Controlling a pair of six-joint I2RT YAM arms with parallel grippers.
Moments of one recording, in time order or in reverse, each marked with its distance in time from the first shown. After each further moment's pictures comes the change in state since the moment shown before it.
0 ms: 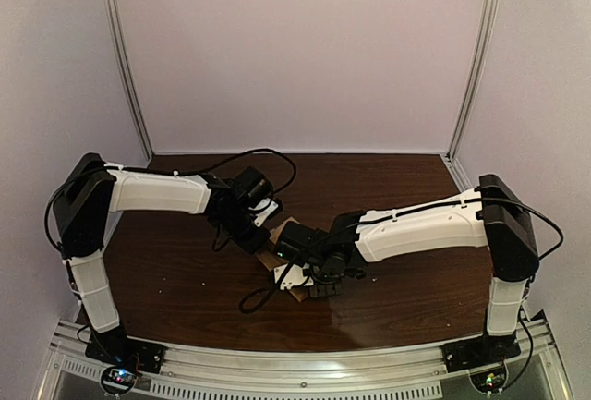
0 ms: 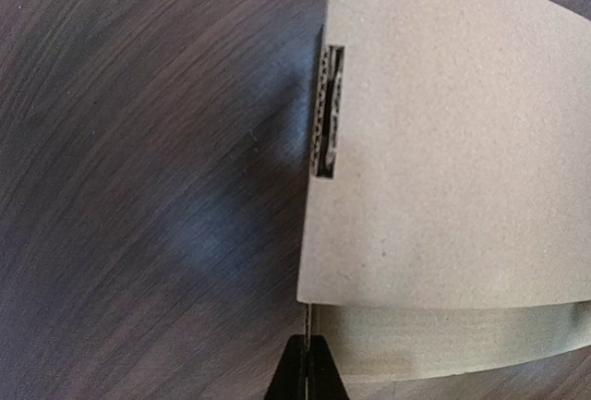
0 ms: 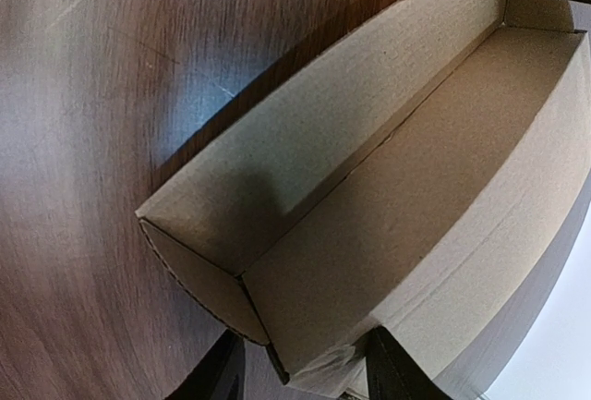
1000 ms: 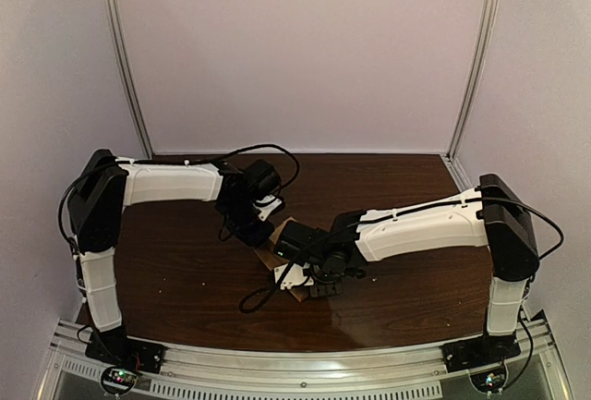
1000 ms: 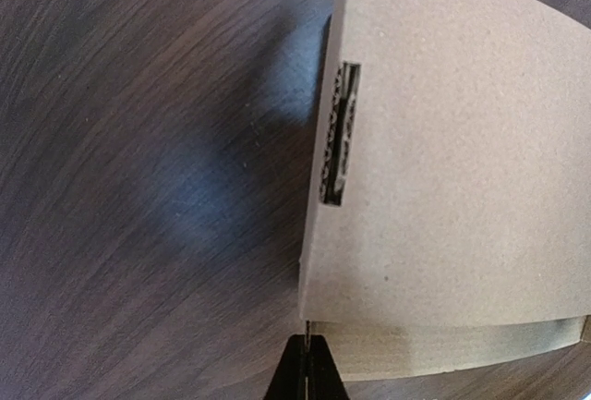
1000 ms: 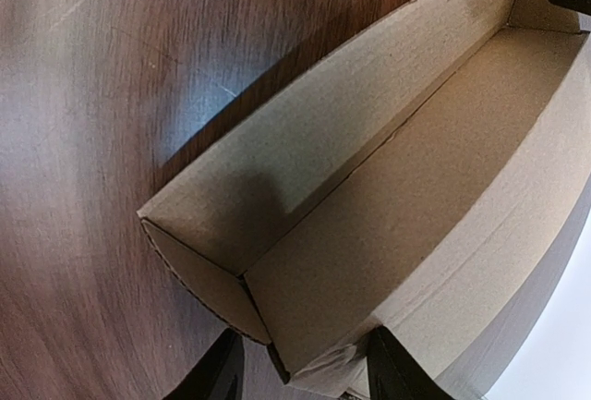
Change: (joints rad) left arm 0.006 0.096 0.192 -0.214 0.021 -0.045; right arm -0.003 -0.002 0.000 -0.001 -0.009 -0.006
